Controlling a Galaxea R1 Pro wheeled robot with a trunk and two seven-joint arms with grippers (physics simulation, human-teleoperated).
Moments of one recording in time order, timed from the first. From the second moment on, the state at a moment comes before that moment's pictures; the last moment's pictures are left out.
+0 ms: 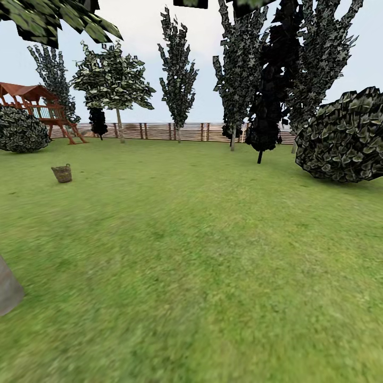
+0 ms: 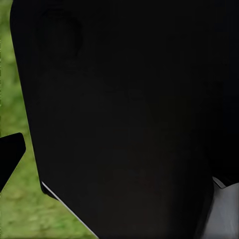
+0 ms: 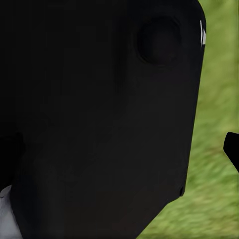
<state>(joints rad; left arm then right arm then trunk) 0.00 -0.05 -0.01 0.00 -0.01 0.01 -0.01 0.00 0.03 0.00 0.00 0.00 -0.01 0.00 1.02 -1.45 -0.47</state>
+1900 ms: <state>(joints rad) -0.10 0.00 0.00 -0.14 0.00 0.02 0.03 -0.06 0.03 -0.01 -0.05 -0.01 -0.11 0.00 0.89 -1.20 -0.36</state>
